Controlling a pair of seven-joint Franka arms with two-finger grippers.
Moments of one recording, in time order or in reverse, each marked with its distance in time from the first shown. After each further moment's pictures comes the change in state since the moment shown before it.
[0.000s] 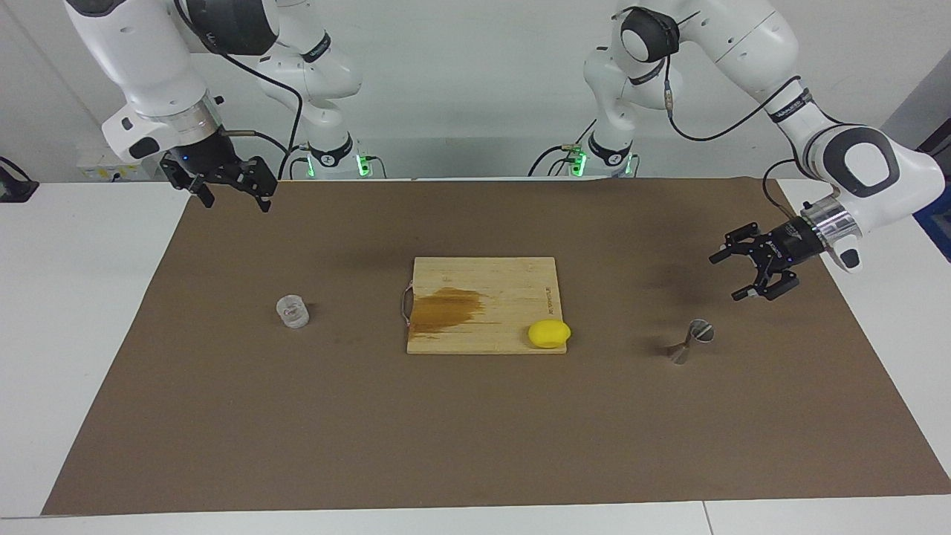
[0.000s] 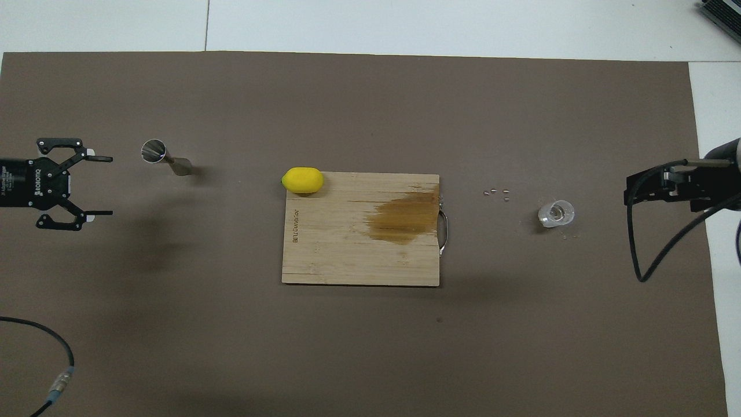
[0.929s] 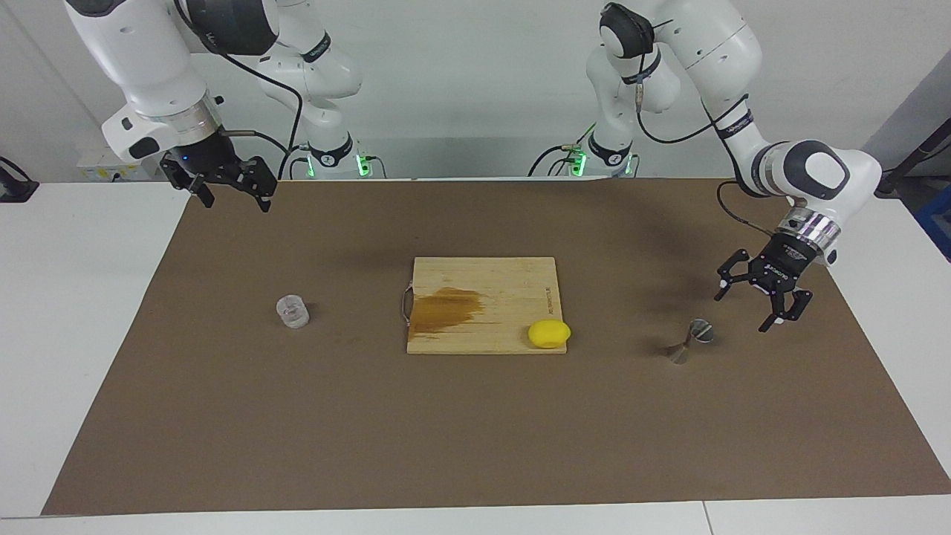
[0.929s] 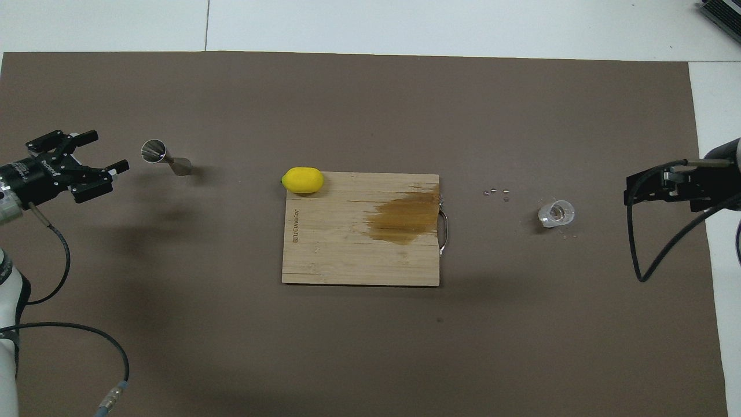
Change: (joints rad) left arm -0.182 0.002 0.050 -0.154 -0.372 0.370 -0.455; right arm 0.000 0.000 0.000 0.000 0.000 0.000 0.000
